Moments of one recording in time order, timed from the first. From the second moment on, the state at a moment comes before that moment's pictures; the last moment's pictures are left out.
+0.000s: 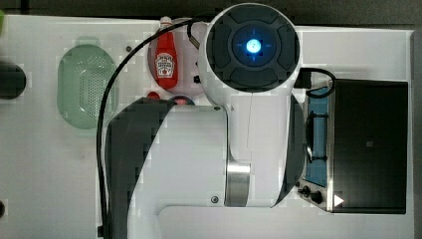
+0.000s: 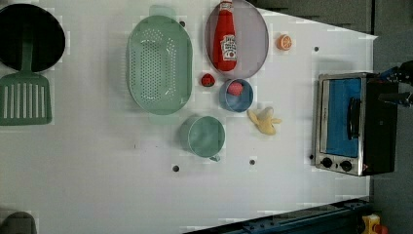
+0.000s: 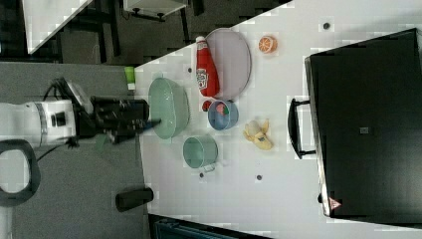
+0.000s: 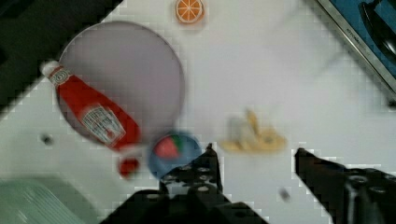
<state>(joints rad) -0.01 -0.02 -0.01 -1.77 -0.02 0.17 -0.03</state>
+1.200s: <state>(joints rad) 0.00 -0.11 -0.03 -2.23 0.00 0.41 -0.16</state>
